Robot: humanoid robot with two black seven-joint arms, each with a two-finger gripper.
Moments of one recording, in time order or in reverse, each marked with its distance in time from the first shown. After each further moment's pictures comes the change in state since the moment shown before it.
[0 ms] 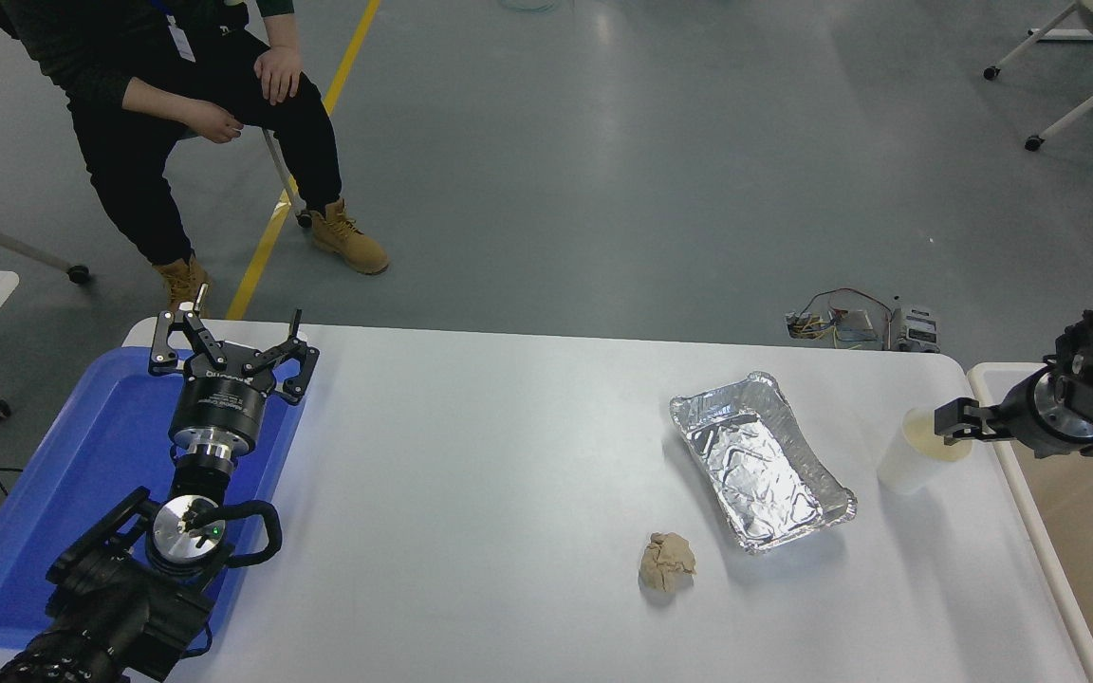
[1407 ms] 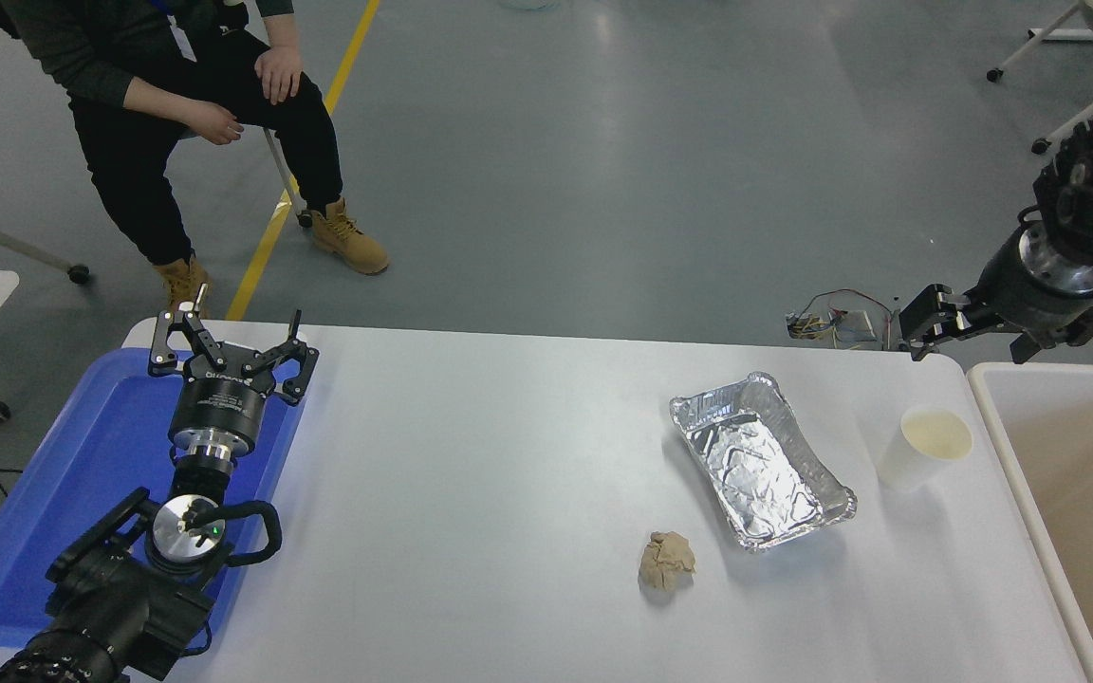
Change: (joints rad) left arm 0.000 0.000 0.000 0.000 0.000 0.001 0.000; right arm 0.458 0.017 -0.157 0.277 -0.001 0.330 -0.008
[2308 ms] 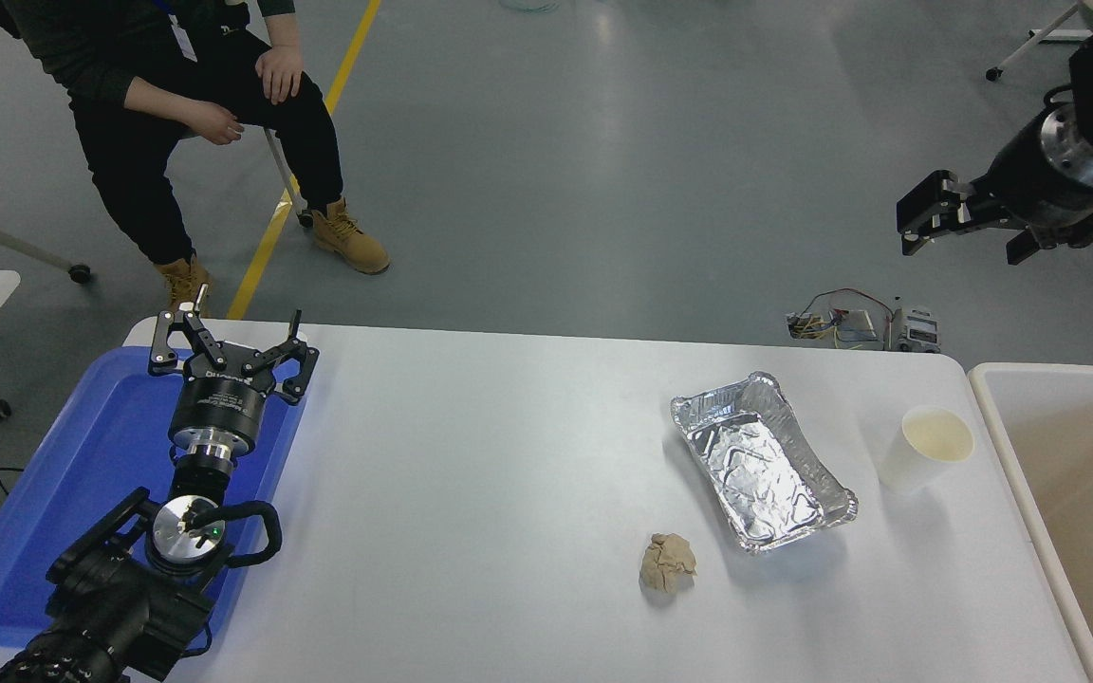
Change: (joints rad) left arm 0.000 0.000 0.000 0.000 0.000 -0.001 0.000; right arm 0.265 0.048 -0.056 0.081 0.070 -0.001 -0.004
